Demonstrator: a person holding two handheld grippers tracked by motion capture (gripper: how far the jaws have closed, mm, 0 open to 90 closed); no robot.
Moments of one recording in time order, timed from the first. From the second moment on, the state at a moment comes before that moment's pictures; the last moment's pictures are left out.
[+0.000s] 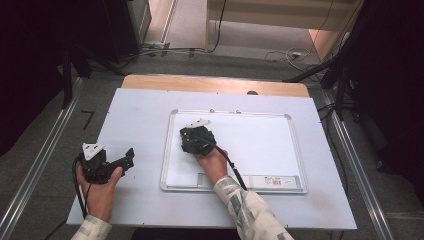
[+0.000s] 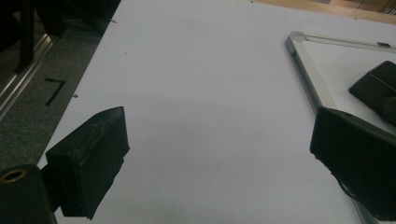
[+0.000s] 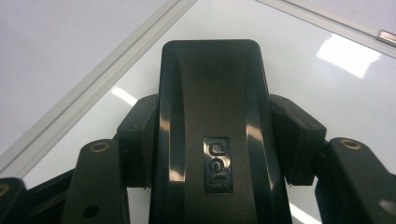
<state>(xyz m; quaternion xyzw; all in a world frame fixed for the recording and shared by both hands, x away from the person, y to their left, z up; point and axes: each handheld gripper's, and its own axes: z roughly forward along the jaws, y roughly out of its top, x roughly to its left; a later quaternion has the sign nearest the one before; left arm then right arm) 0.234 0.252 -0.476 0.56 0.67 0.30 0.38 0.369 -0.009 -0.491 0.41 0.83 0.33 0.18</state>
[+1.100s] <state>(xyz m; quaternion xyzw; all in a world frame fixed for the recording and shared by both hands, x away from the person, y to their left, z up) 0.239 0.245 -0.476 0.57 0.66 0.30 0.38 0.337 -0.031 -0.492 0.41 0.83 0.33 0.18</state>
